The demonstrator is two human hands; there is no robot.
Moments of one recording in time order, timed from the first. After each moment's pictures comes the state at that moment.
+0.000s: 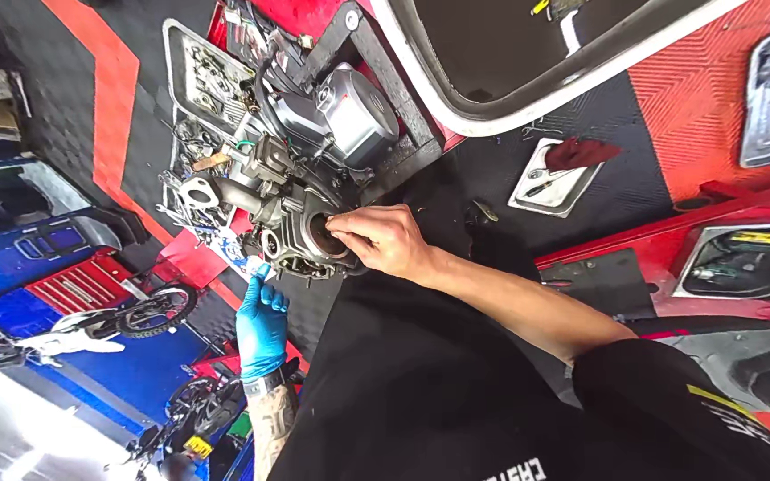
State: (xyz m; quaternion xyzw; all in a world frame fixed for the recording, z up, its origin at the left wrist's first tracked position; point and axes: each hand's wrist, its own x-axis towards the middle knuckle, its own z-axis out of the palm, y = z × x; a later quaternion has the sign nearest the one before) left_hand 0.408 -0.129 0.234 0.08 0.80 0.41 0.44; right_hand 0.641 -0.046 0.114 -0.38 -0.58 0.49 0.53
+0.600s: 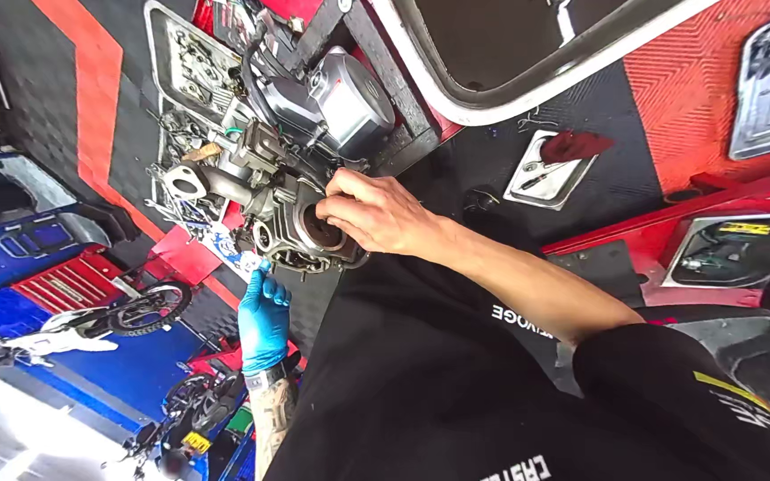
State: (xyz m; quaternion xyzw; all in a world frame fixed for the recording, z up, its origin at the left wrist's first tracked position) left_hand 0.411 -0.135 0.226 0.07 0.79 0.41 0.46; right_hand 0.661 -0.010 0.120 -0.30 -0.71 0.46 0.43
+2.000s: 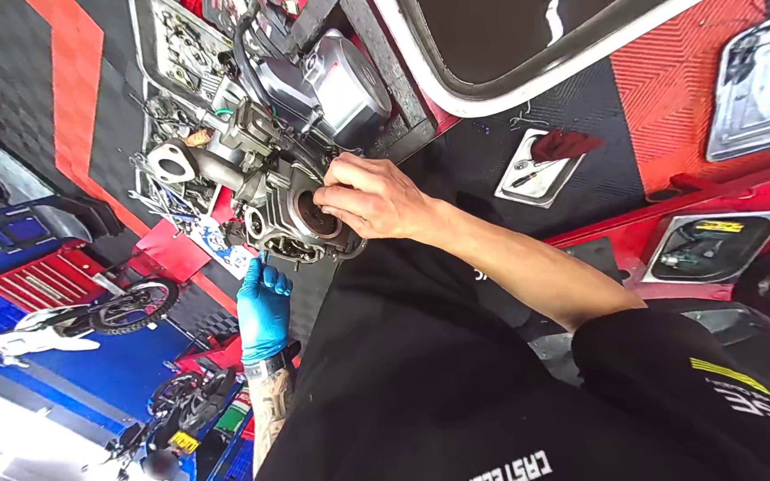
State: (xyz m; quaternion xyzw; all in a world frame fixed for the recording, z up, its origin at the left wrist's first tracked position) left_hand 0.423 -0.135 0.219 0.06 0.78 0.42 0.47; right_hand 0.660 -0.008 0.109 -0.27 -0.72 0.42 0.48
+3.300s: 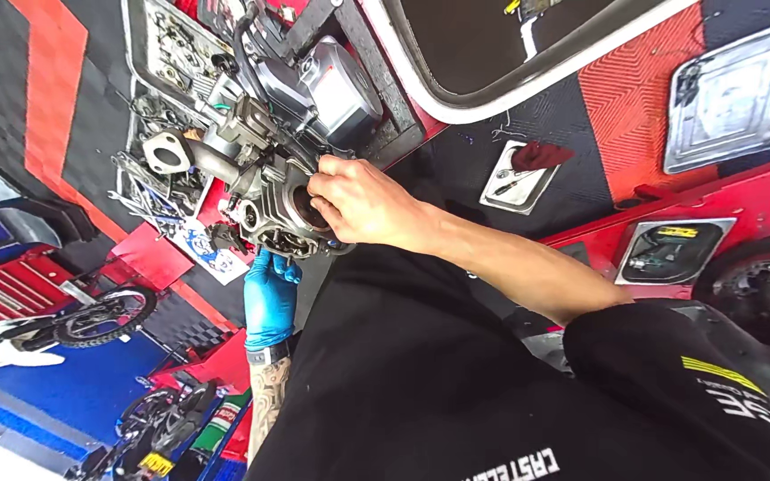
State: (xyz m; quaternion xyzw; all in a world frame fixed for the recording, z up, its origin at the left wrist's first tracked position) left_hand 0.455 -0.124 0.210 0.07 0.74 0.43 0.51; right_hand 0.662 -0.001 0.159 -0.35 -0.76 0.50 0.25
